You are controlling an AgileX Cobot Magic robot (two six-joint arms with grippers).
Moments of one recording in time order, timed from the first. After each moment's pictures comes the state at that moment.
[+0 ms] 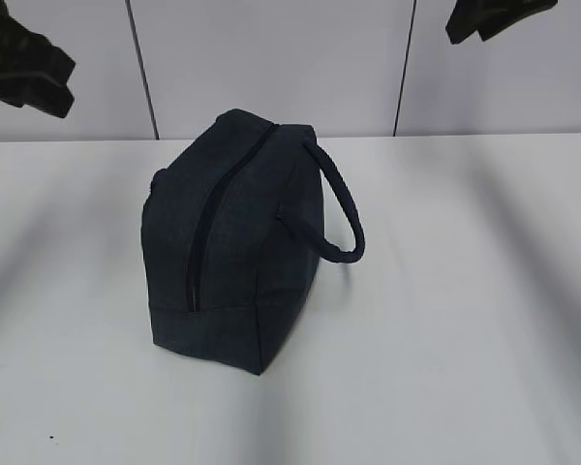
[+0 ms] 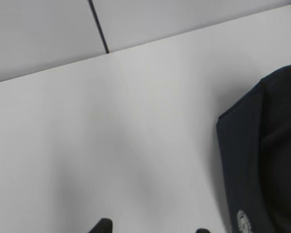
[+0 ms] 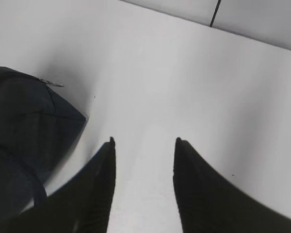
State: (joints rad) left arm -0.23 1.49 -1.35 0.00 0.88 0.15; right arm 0.06 1.96 -2.12 0.23 1.25 -0.27
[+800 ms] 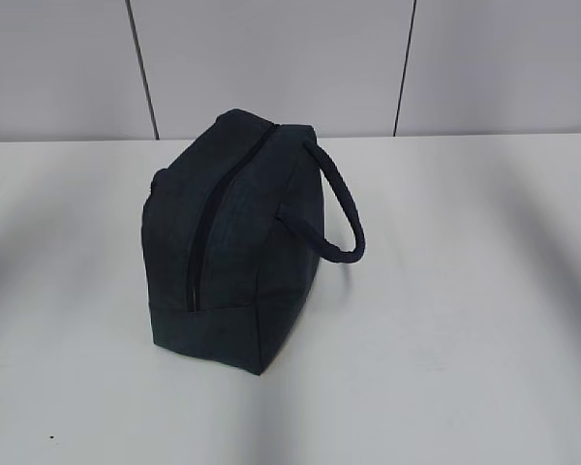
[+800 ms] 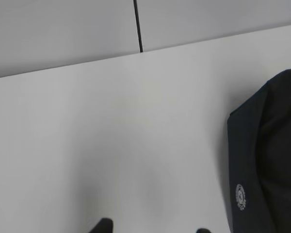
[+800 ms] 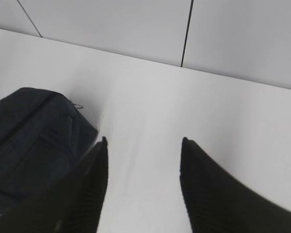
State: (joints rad) left arm -0.23 1.27 -1.35 0.11 1.07 0.01; right arm 0.06 1.51 -1.94 0.17 1.26 -0.17
